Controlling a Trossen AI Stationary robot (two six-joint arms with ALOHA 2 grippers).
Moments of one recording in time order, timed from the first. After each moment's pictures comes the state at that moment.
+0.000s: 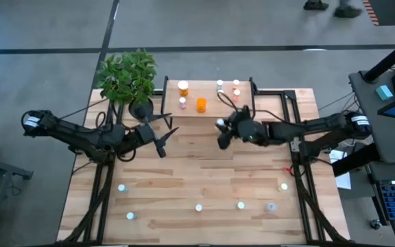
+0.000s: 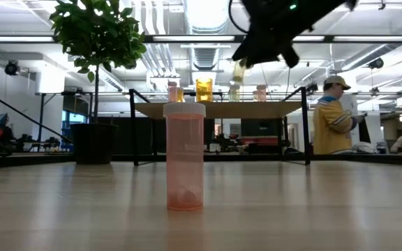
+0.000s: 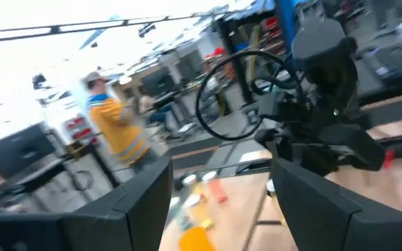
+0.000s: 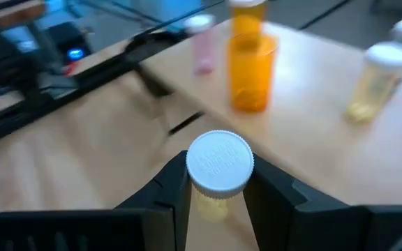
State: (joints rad) left arm -0.25 0.99 0.78 0.38 -0.73 0.53; right arm 0.01 1.35 0.90 -0.05 0.53 0.44
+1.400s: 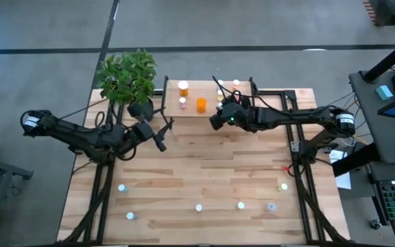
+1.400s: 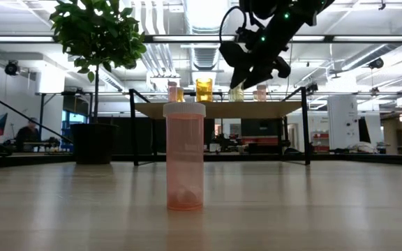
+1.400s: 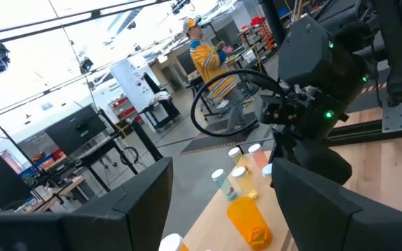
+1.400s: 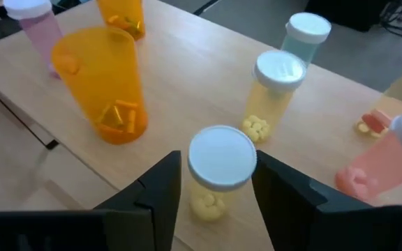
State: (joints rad) left arm -0.25 0.98 0.78 0.35 -0.90 0.59; right arm -0.20 1.53 1.10 -0.27 0.60 0.45
